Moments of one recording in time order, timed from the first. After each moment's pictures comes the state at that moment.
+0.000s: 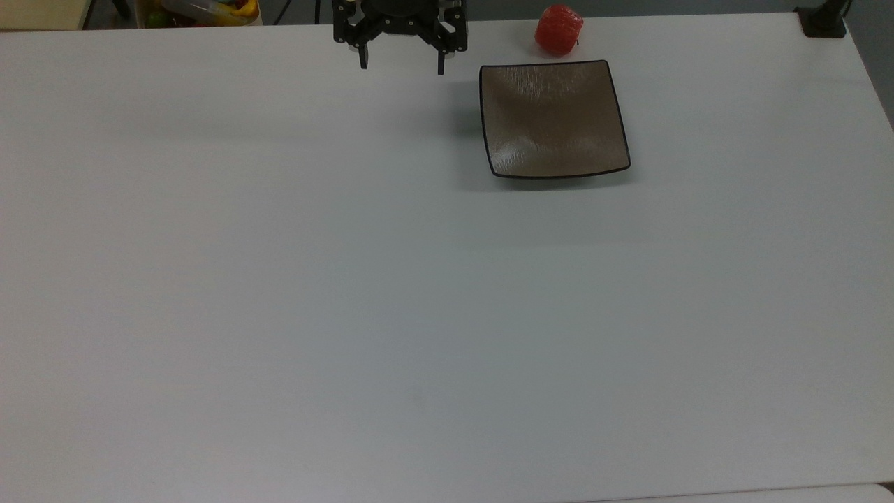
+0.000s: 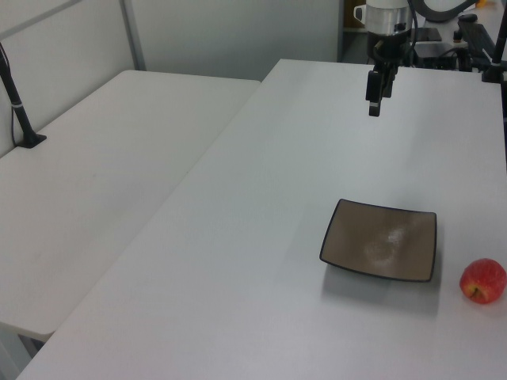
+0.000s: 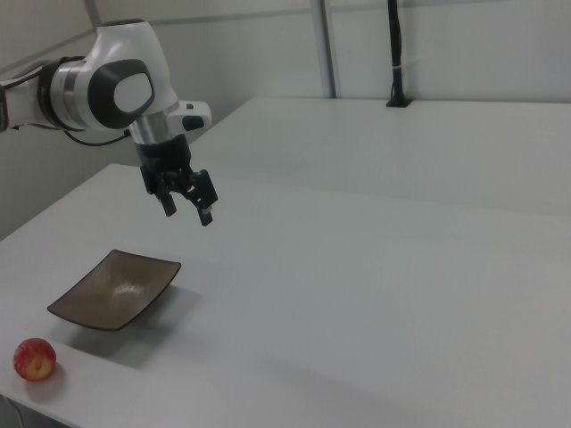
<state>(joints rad) 0.04 -0.04 0.13 -1.87 -0.02 1.84 0.16</state>
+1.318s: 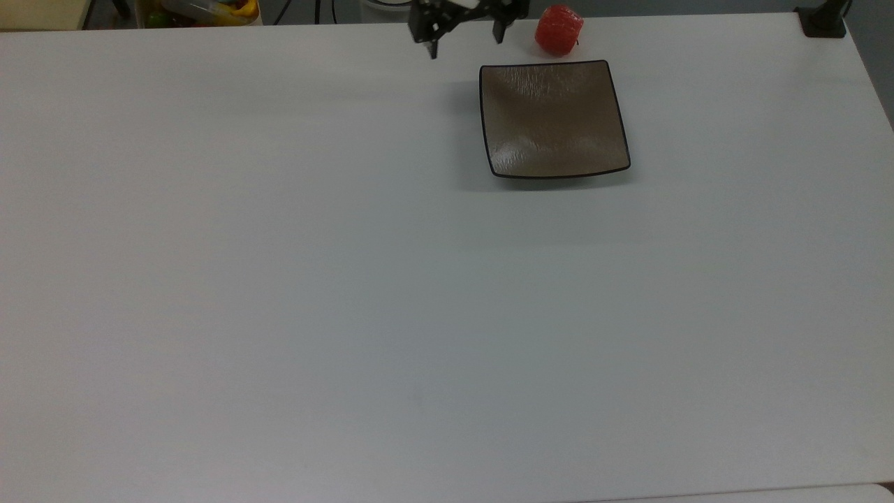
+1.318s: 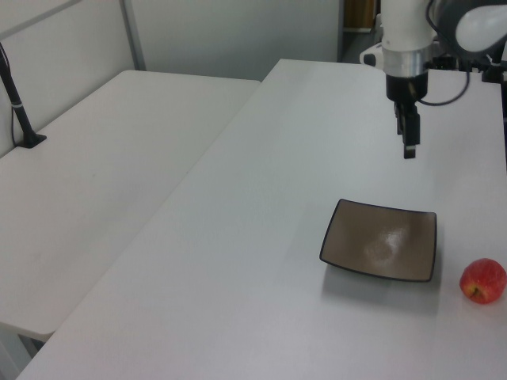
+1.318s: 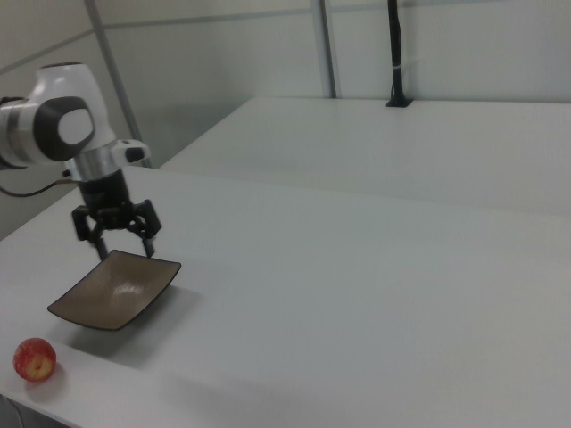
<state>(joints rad) 0.18 -0.14 0.19 -2.07 -0.02 1.84 -0.07</state>
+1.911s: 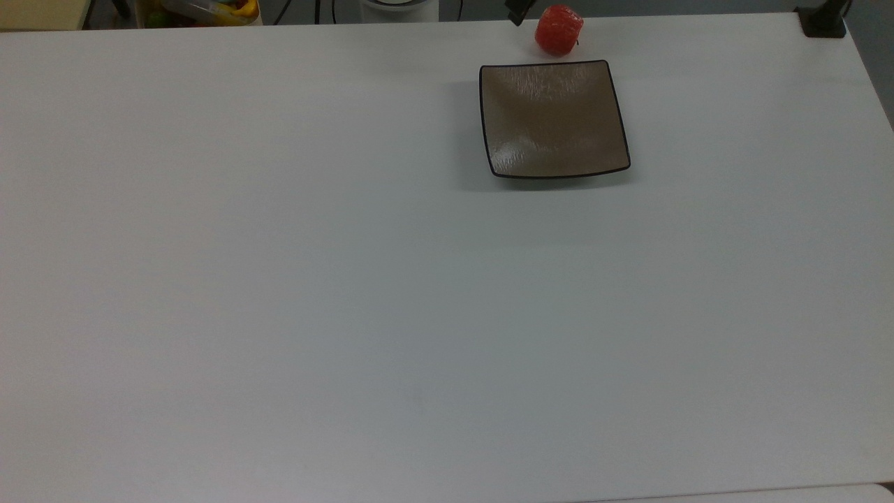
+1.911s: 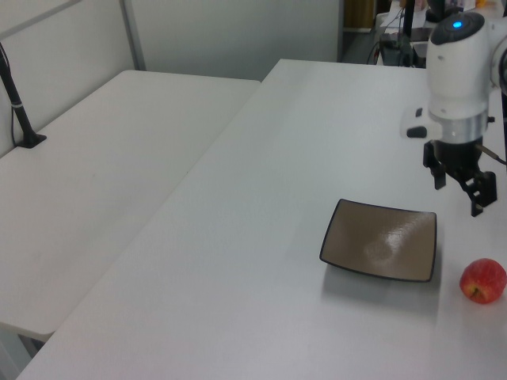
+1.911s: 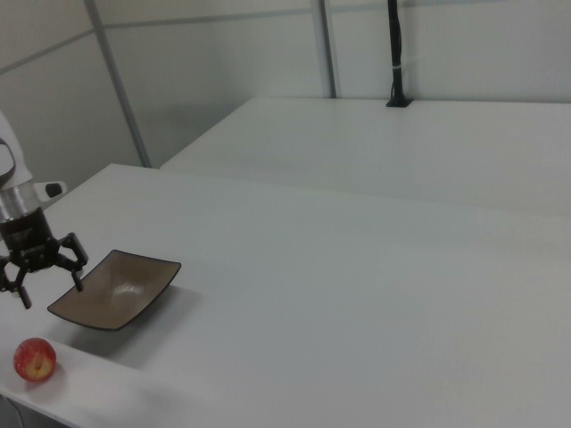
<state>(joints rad) 0.33 -0.20 0.35 -2.22 -0.02 1.80 -0.26</state>
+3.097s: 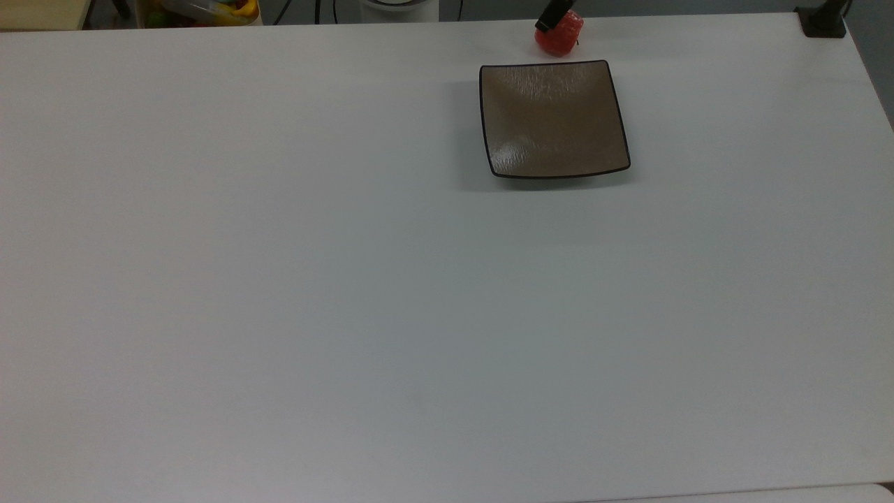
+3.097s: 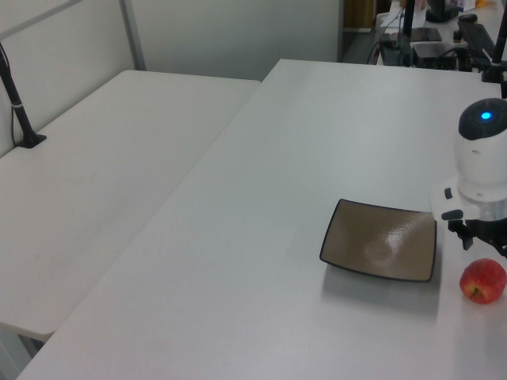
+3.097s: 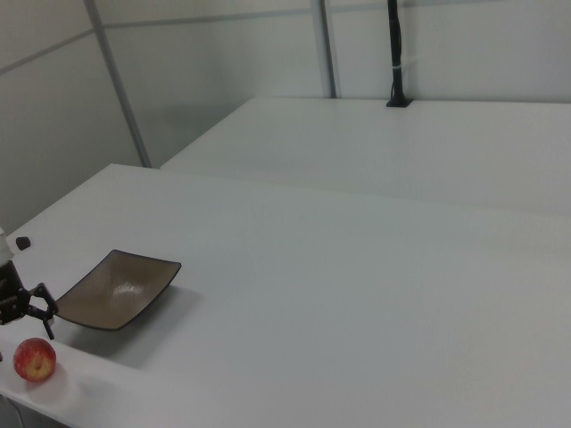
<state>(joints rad) 0.36 -0.11 0.52 -2.34 -0.01 1.91 -0.28</state>
